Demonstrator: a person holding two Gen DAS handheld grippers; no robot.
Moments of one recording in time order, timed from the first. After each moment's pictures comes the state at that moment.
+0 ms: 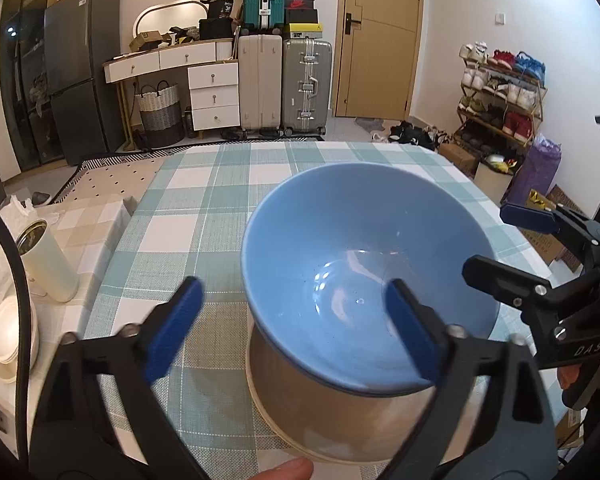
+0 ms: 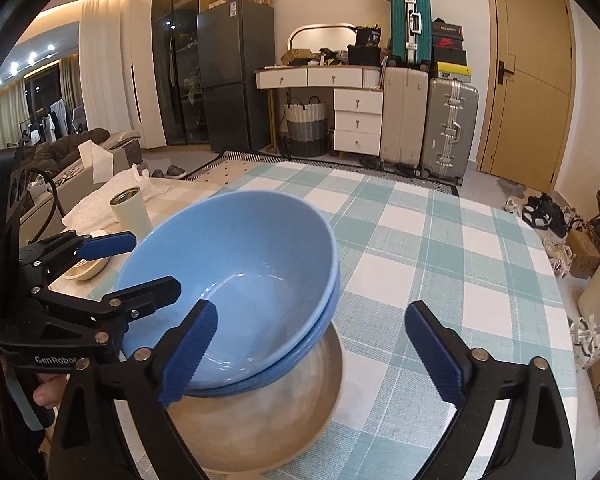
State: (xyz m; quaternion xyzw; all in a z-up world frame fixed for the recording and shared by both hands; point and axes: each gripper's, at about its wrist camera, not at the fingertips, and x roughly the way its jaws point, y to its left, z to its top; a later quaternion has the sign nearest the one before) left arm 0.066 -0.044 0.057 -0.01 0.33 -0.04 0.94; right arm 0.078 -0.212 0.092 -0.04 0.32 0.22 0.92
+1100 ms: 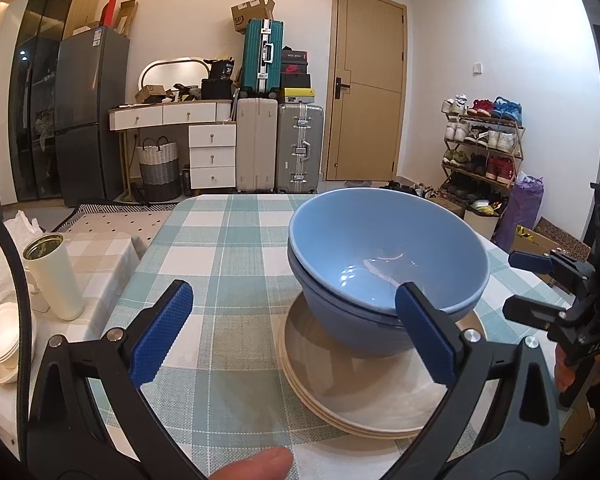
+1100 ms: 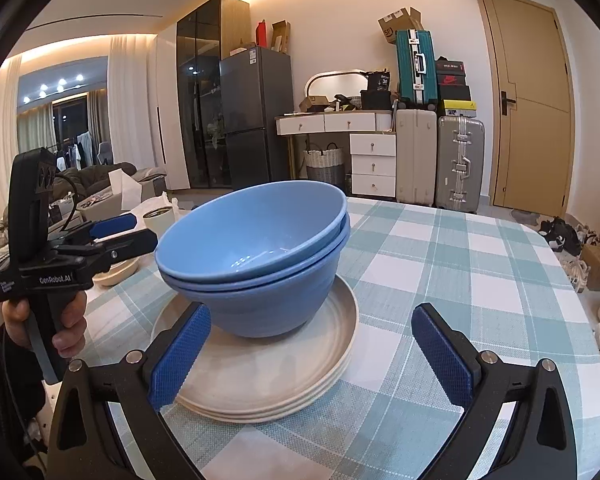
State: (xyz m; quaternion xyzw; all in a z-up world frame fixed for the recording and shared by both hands) left arm -0.014 -0.002 0.034 -0.02 0.20 -0.06 0.98; right arm 0.005 -0.240 0.052 -0.01 0.23 0.26 0.94
